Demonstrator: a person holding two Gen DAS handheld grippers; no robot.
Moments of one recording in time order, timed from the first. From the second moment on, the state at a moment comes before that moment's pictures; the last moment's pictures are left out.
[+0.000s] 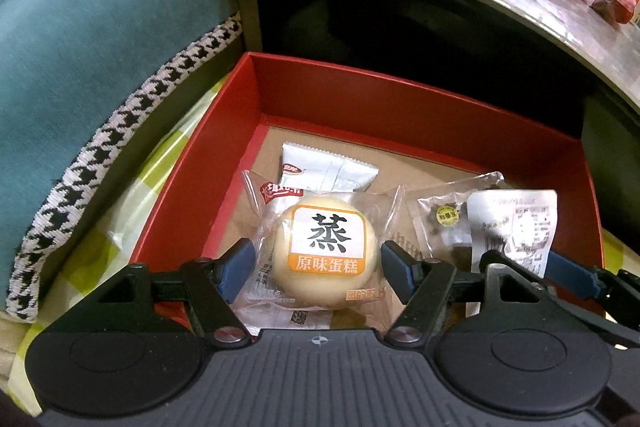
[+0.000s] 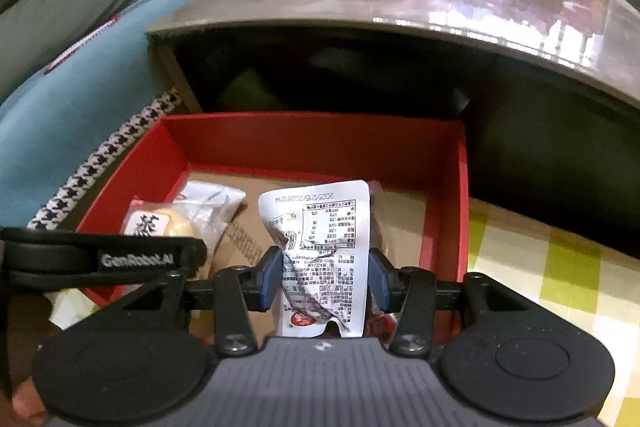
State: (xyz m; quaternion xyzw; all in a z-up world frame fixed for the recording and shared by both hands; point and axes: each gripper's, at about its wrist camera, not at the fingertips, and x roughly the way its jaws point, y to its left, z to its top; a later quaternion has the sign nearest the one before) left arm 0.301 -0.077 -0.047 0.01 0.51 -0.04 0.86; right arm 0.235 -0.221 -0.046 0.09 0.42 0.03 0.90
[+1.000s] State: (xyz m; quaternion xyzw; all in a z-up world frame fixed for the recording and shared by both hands) left arm 0.282 -0.061 -0.010 -0.01 0.49 -0.05 0.87; right arm 0.205 -0.215 -0.016 0.08 0.40 0.03 0.91
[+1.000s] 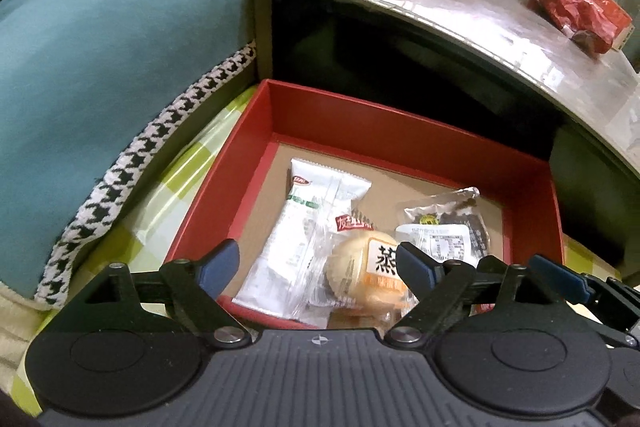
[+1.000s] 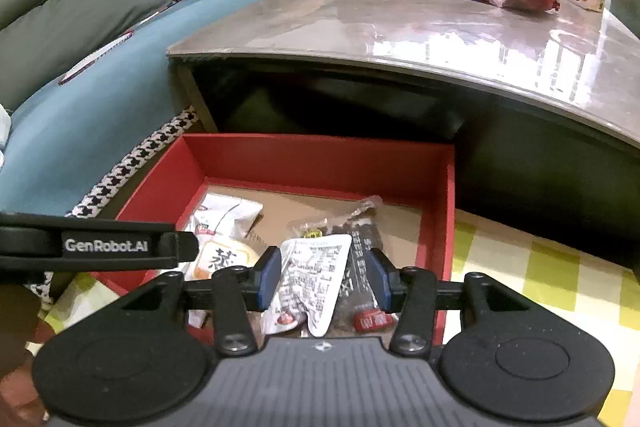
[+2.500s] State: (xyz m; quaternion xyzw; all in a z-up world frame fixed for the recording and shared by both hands) left arm 0.144 0.016 -0.089 -0.08 0.61 0.05 0.79; right arm 0.084 -0.187 0.001 0.07 0.42 0.10 0.90
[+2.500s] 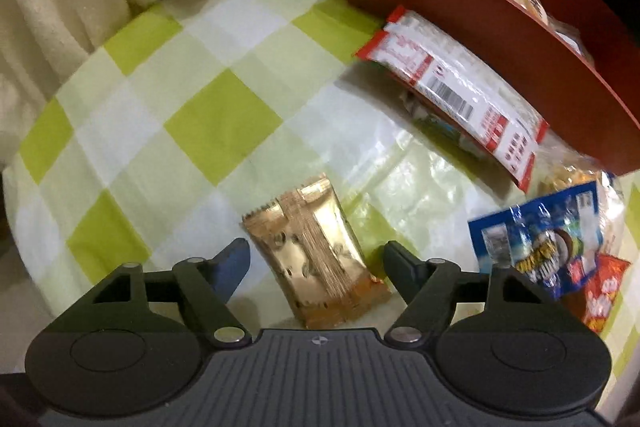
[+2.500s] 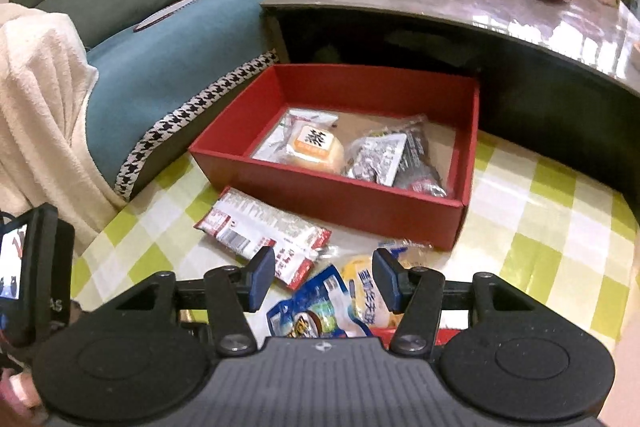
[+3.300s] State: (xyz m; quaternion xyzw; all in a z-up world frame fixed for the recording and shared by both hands) left arm 0.130 0.037 -0.073 -0.06 0.60 -0.02 0.80; right arm 0.099 -0.164 -0.060 0.19 0.51 0.06 0.84
